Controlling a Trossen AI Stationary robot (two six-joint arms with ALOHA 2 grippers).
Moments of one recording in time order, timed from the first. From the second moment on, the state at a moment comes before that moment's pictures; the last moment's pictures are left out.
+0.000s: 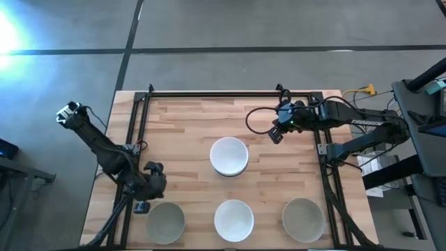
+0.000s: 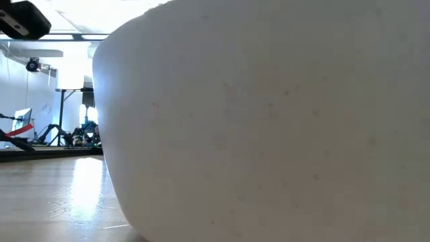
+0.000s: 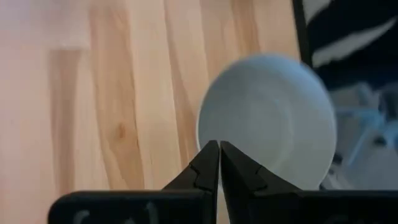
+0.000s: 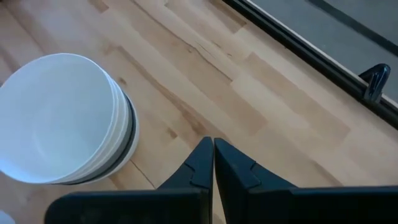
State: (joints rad) left arm -0.74 1.05 0.87 -0.82 -0.06 -0.67; right arm -0.06 1.21 1.28 -1.06 0.36 0.60
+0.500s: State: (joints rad) left arm -0.74 1.18 0.87 -0.80 0.16 -0.59; right arm -0.06 1.21 1.28 -1.06 0.36 0.63
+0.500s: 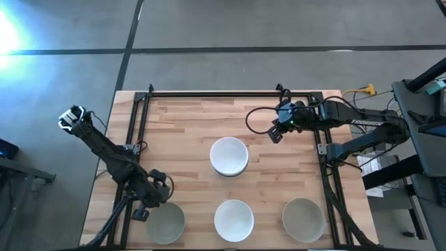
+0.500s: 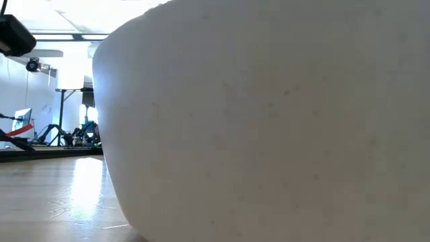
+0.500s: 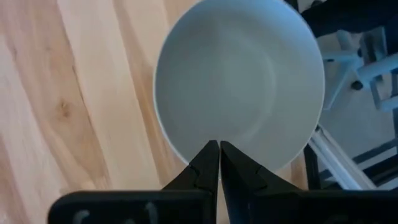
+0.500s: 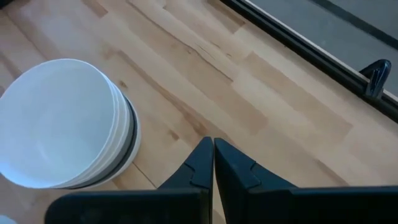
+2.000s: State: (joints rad) left arm -0.70 1.54 0.86 -0.79 0.16 -0.67; right arm -0.06 1.21 1.28 -1.01 0.36 0.65
